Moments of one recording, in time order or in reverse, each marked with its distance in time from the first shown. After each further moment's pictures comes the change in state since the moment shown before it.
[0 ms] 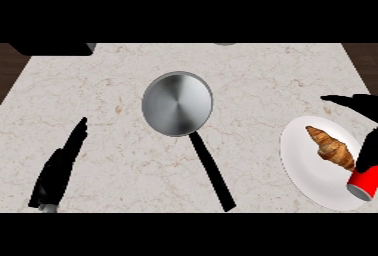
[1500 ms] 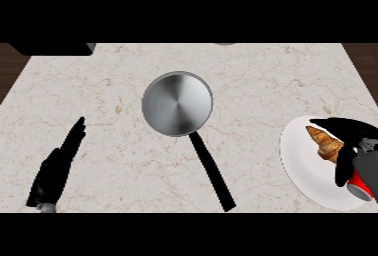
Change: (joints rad) left arm 0.017 -0.127 0.146 -0.011 -0.125 -0.143 0.012; right arm 0.078 0.211 -0.043 0.124 0.415 0.010 -0.038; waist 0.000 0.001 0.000
